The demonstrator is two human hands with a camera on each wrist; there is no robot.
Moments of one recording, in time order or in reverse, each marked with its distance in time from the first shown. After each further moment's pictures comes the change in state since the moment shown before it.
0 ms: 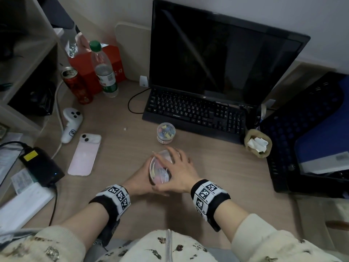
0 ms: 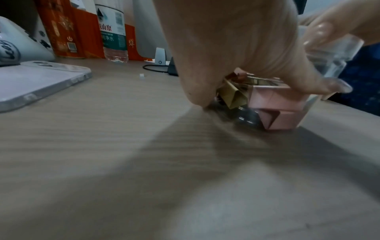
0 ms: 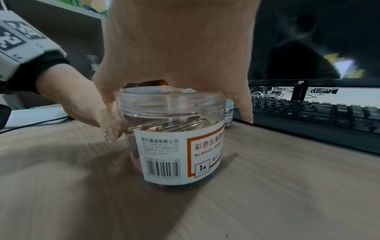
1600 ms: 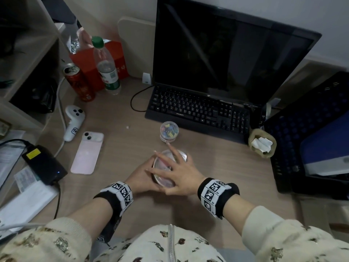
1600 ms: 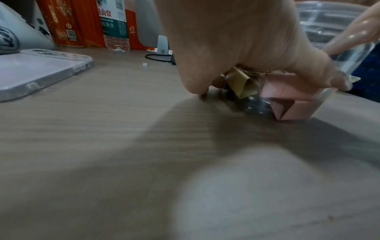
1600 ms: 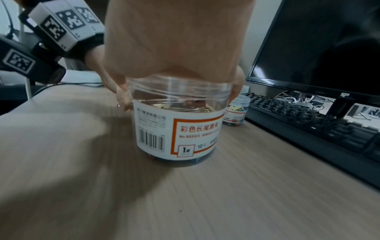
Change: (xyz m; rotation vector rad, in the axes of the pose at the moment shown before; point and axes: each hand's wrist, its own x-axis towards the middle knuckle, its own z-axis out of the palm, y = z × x) left_hand 0.003 0.006 -0.006 0.020 0.021 0.148; right_hand 0.004 0.010 0.007 -0.341 0.095 -0.348
